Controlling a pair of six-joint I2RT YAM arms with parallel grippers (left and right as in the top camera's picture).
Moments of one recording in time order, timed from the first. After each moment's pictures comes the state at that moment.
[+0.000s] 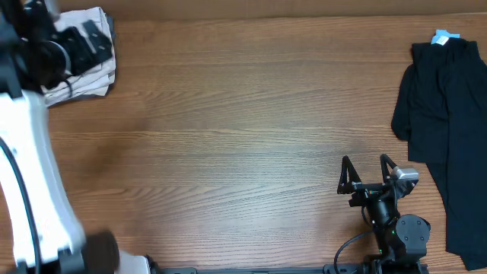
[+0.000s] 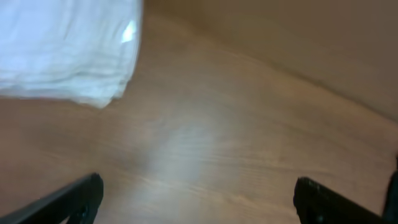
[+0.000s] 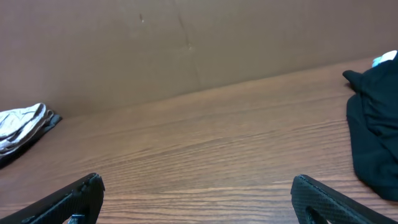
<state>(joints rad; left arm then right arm) 0.25 1.66 2.04 -1.23 0.26 -0.23 0.00 0.01 0.05 -0.12 -0.15 0.25</state>
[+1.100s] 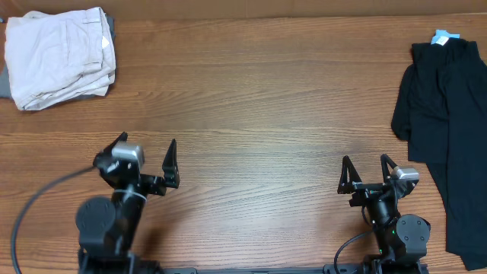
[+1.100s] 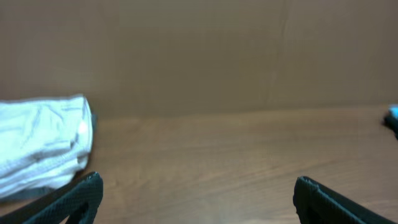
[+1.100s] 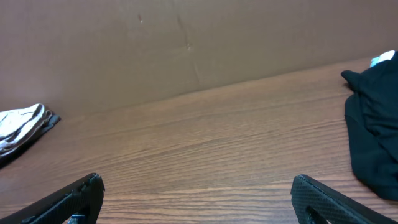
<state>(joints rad) -0.03 0.38 0.43 -0.14 0.14 -0.05 -0.01 0.01 0.05 -0.12 -0.15 0.25</state>
